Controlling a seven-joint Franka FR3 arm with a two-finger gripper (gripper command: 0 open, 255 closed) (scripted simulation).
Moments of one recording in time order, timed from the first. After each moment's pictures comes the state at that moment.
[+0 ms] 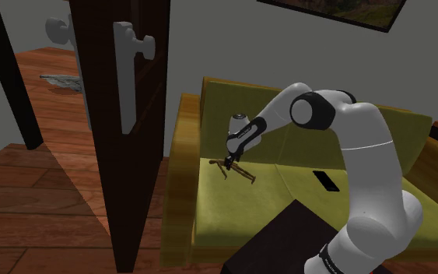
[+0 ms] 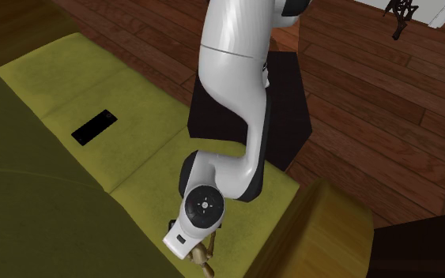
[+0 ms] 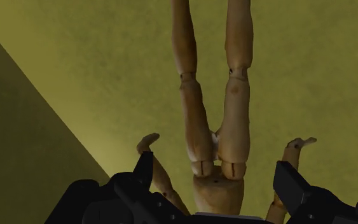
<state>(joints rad) -0.15 0.74 -0.10 -1.84 -0.21 2.59 -0.21</state>
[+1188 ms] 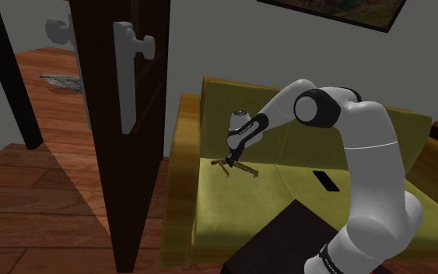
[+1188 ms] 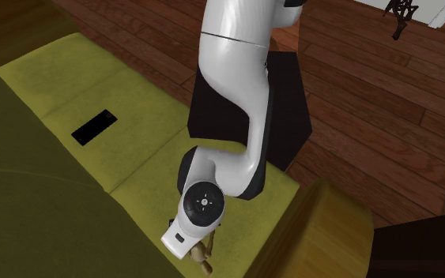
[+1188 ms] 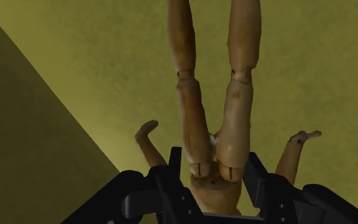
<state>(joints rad) -0.15 0.69 -0.09 -1.85 -0.21 2.56 -0.21</state>
